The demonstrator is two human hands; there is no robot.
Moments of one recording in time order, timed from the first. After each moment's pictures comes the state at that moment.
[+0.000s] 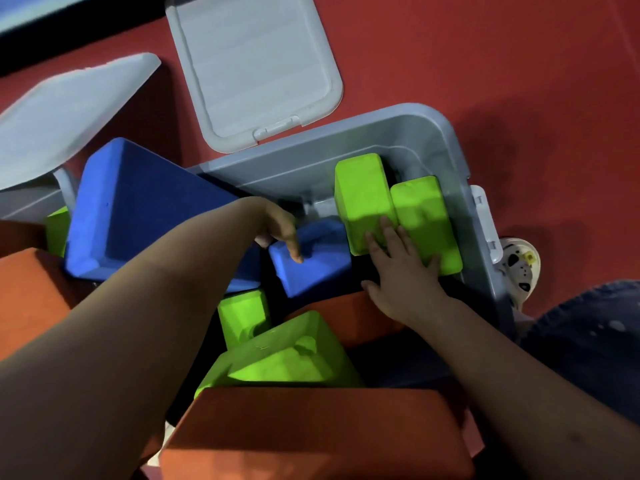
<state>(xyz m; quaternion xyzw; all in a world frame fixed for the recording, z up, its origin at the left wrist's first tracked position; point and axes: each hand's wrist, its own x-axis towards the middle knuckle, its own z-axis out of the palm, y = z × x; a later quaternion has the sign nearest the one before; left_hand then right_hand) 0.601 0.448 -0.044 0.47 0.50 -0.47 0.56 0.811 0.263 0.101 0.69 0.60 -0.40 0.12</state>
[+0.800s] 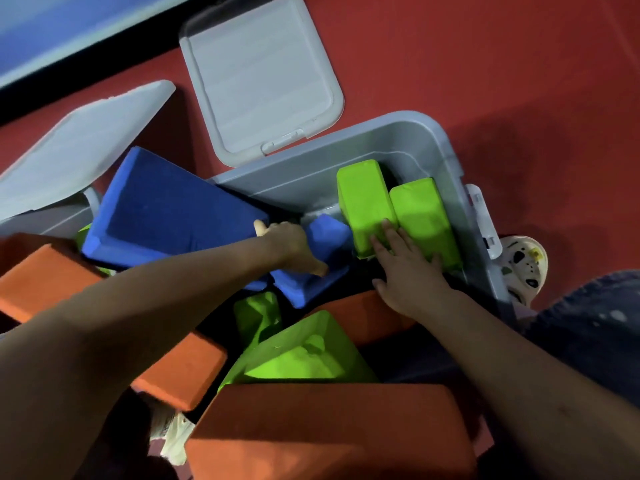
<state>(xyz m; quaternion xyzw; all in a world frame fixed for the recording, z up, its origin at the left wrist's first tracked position) 0.649 0.377 0.091 0.73 0.51 -0.43 0.14 0.817 0.261 0.101 0.69 0.60 -0.39 0.10</state>
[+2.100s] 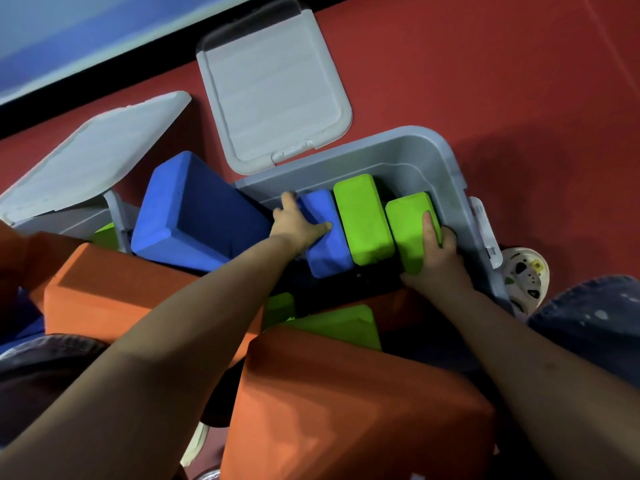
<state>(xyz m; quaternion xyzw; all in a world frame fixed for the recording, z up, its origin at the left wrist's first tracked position) 0.647 0.395 0.093 0.53 0.73 -0.03 0.43 0.846 0.259 0.069 0.80 0.45 -0.38 -0.08</state>
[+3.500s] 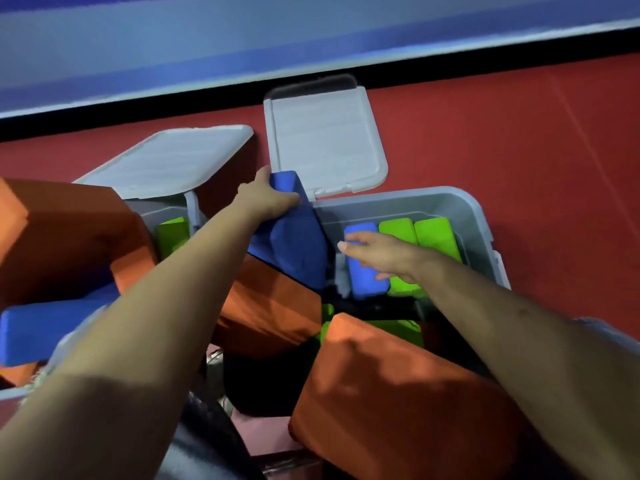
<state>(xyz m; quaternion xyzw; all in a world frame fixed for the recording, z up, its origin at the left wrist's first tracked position) 0.530 0.436 0.231 0.53 0.76 0.01 0.37 0.729 0.347 0.188 0.64 0.46 -0.62 -0.06</state>
